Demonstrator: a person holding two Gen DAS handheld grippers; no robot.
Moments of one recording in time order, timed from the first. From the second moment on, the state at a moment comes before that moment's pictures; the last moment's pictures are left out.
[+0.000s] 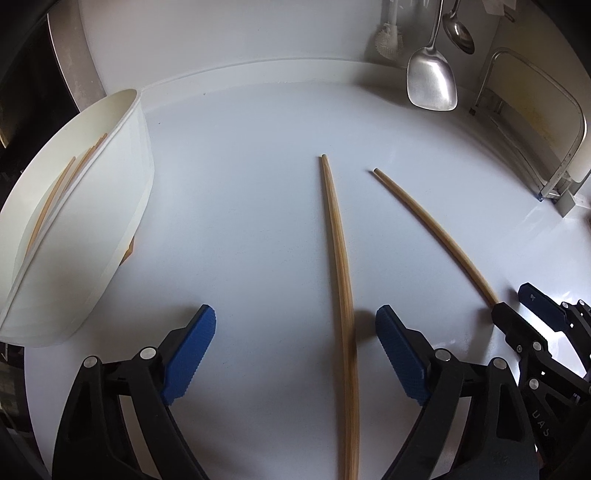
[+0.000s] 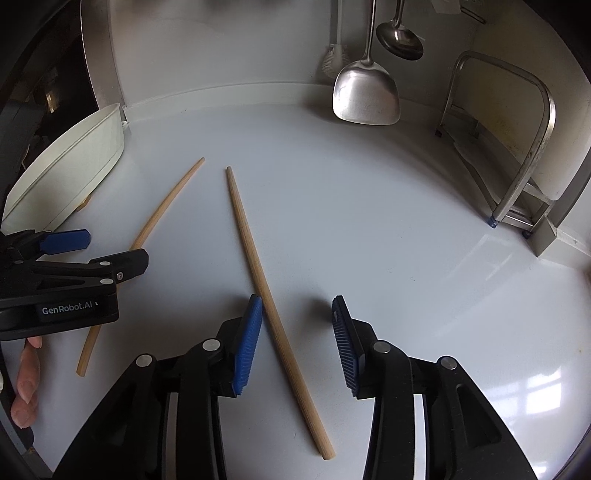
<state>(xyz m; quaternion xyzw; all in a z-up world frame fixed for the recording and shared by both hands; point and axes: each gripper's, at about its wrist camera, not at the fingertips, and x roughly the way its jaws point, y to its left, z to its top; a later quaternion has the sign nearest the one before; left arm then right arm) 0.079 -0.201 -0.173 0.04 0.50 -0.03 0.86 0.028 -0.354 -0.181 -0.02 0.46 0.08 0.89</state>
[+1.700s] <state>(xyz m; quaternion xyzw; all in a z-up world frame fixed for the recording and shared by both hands) 0.098 0.060 -0.043 0.01 0.48 0.01 0.88 0.090 -0.126 -0.040 0.04 0.42 0.17 0.89</state>
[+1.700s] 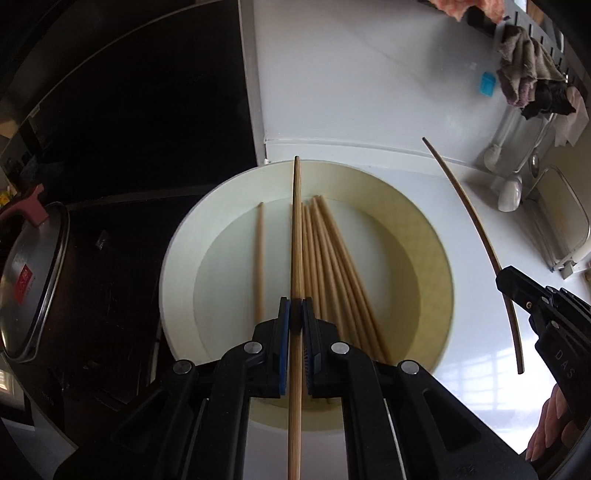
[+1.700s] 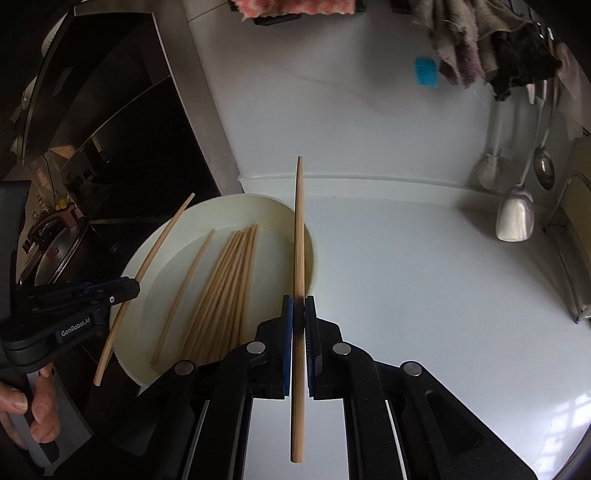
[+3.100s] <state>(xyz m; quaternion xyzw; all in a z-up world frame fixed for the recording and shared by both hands) 0.156 0.104 -0.101 0.00 0.53 -0.02 0.85 0.165 -0.024 -0.104 0.01 0.53 0.15 0.83</state>
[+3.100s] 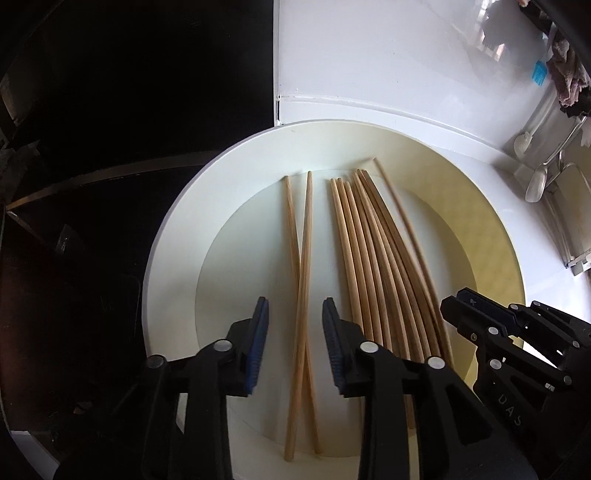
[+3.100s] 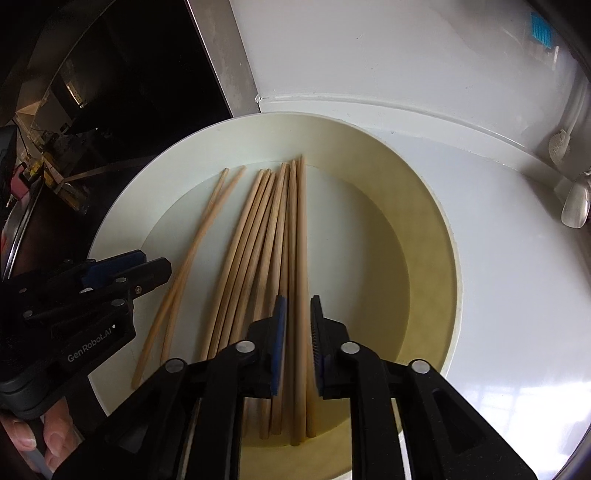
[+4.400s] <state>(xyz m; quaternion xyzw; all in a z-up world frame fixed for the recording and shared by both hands) 0.073 0.106 -0.027 -0.01 0.46 0.05 0.89 0.095 -0.064 -0.036 0.04 0.48 0.12 0.87</state>
